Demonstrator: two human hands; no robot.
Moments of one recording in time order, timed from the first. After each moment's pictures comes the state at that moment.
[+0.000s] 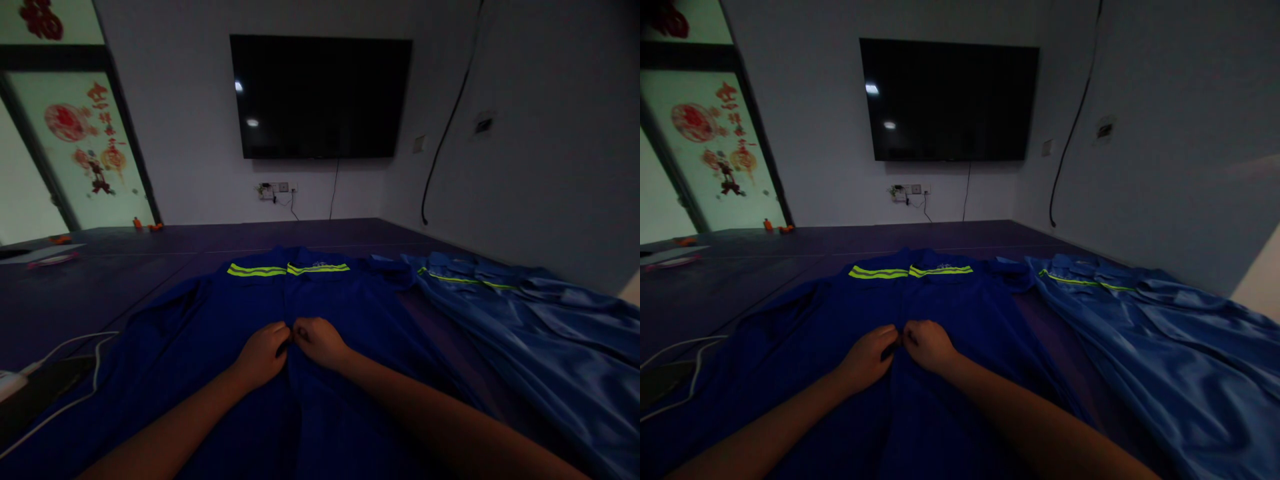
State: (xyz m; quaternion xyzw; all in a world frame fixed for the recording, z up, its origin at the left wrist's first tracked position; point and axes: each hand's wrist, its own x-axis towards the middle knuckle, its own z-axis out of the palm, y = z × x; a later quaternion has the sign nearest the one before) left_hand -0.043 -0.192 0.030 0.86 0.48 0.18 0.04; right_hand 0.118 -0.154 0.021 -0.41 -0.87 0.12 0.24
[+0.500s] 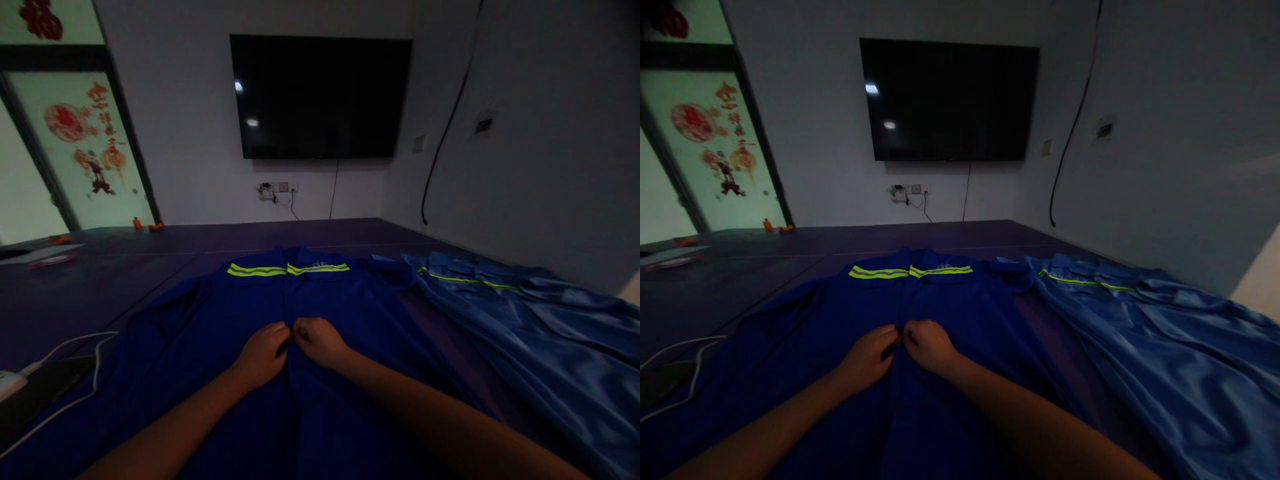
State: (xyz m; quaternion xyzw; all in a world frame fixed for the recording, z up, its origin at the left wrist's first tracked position) left_hand -0.042 -0.193 0.031 0.85 0.49 0.18 0.04; right_hand 0.118 -0.154 0.021 -0.41 -0.87 0.13 0.24
